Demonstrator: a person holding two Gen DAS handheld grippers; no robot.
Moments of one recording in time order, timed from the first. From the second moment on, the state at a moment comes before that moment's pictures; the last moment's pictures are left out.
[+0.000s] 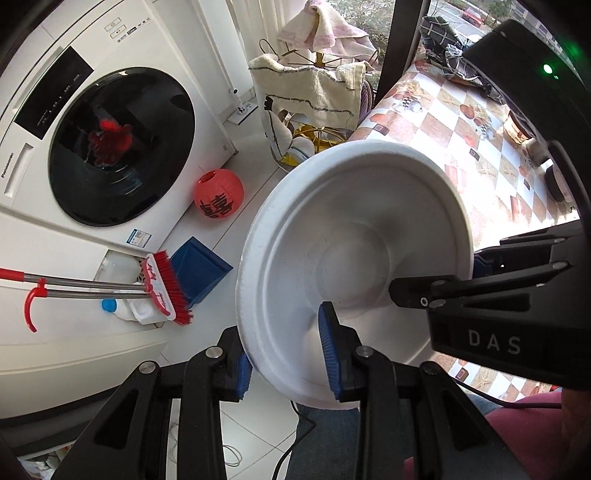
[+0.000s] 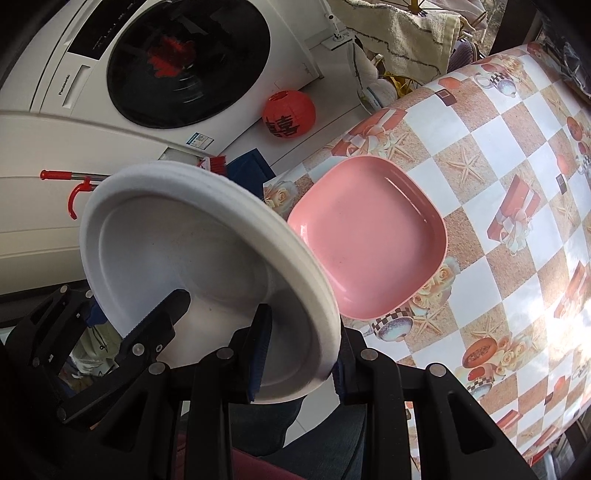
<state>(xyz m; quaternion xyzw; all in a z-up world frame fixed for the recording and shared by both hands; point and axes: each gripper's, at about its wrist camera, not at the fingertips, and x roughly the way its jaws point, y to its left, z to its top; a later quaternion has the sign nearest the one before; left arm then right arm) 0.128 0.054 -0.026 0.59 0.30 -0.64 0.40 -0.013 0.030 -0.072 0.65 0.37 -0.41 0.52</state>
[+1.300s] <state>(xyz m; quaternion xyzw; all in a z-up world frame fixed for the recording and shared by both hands) 0.063 0.006 -0.120 0.65 0.32 -0.65 0.24 -0.085 0.039 -0.127 0.73 0.29 -0.50 0.38</state>
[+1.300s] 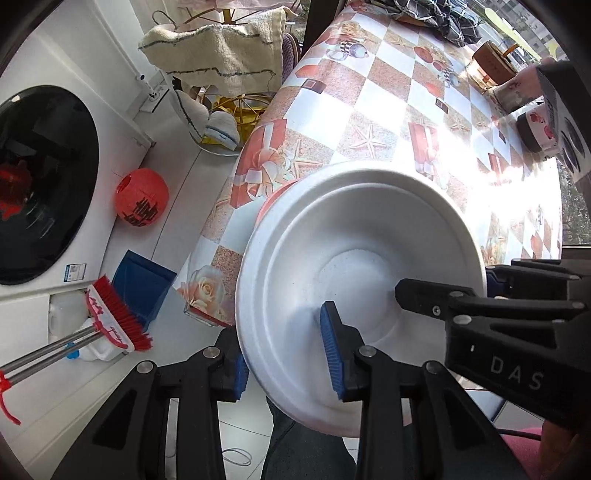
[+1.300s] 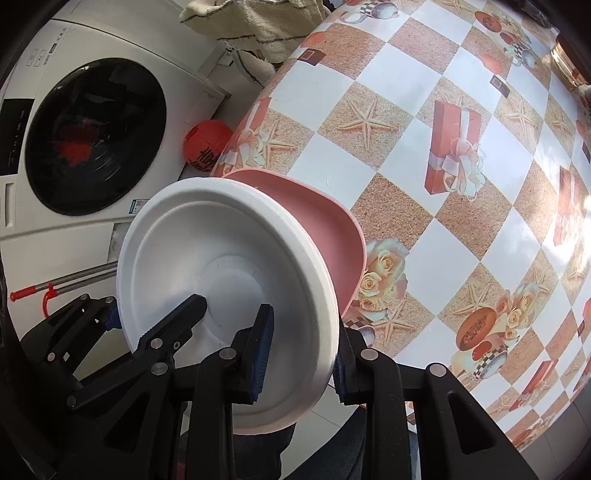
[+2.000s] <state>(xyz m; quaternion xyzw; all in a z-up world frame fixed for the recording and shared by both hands) 0.059 0.011 -0.085 0.67 0.17 -0.70 0.17 -0.106 0.062 -0.106 0.72 0.29 -0.55 0.31</state>
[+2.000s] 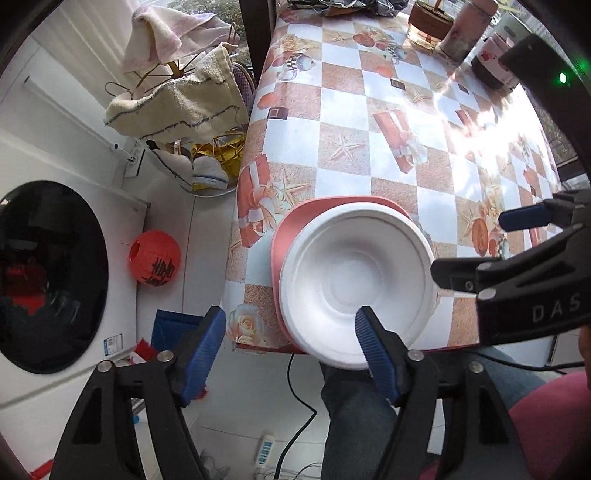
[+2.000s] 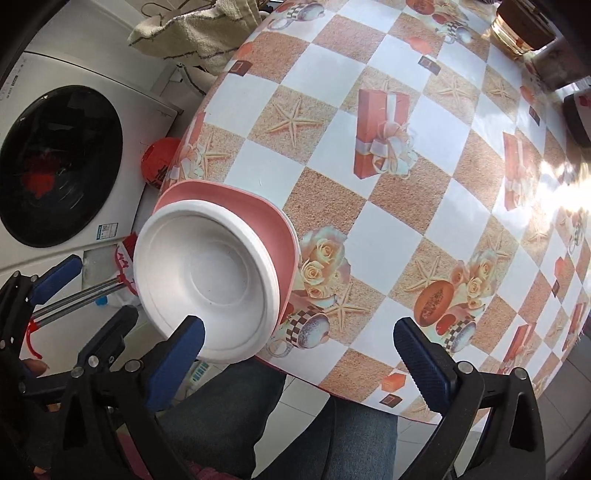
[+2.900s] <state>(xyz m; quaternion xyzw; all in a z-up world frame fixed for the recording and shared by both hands) 0.039 0.020 -0.050 0.66 0.15 -0.71 0.17 -0.108 0.076 -0.063 0.69 0.26 -0.59 0.33</state>
